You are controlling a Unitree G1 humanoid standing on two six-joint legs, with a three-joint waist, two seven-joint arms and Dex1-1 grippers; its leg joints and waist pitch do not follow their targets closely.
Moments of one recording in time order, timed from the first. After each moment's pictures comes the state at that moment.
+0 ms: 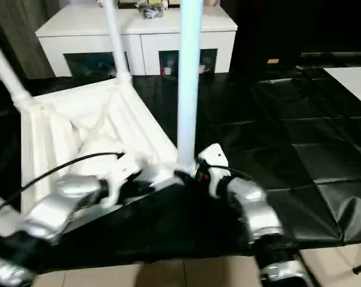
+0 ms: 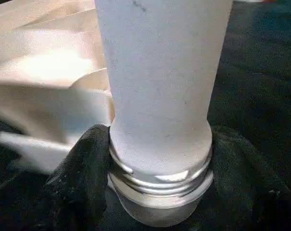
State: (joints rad) left arm -0.44 0.25 -0.31 0.29 0.02 0.44 -0.79; right arm -0.39 -0.16 0.07 0.51 0.09 0.08 0.51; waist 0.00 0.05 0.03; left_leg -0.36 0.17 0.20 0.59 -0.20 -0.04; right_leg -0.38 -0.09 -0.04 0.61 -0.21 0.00
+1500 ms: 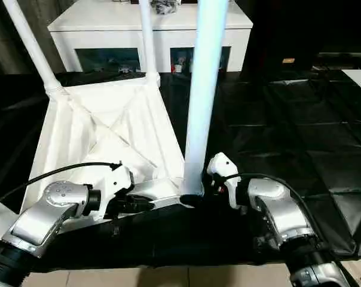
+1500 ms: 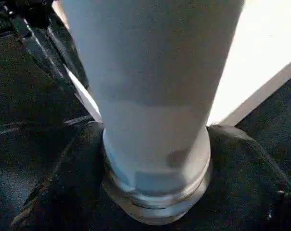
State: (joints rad) left arm -0.31 0.42 -0.32 0.13 -0.08 0.36 -1.07; right arm -0.37 -0.45 0.20 0.38 0.17 0.15 1.10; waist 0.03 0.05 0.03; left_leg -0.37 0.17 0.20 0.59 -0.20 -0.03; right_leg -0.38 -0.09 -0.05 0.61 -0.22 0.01
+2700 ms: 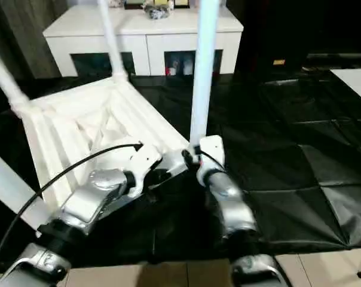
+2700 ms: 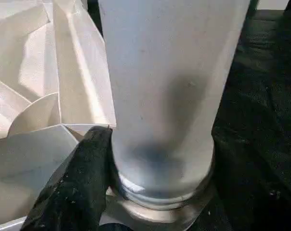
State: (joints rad) left arm -0.50 0.12 -0.30 0.39 0.06 0.42 -0.65; right arm -0.46 -0.01 0.03 0.59 0.01 0.09 0.12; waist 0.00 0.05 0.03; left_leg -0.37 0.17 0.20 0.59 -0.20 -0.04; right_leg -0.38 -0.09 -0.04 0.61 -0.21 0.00
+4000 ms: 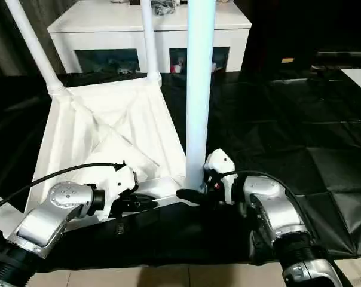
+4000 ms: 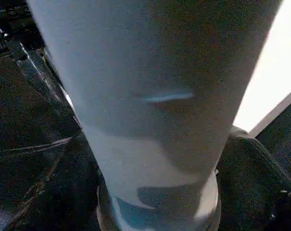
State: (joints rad) left arm -0.31 0.38 -0.33 0.14 -0.04 0.32 -1.04; right arm -0.38 -0.41 0.19 0.44 0.17 0.08 1.08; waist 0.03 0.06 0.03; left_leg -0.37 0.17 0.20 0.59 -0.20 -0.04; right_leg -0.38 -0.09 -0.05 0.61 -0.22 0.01
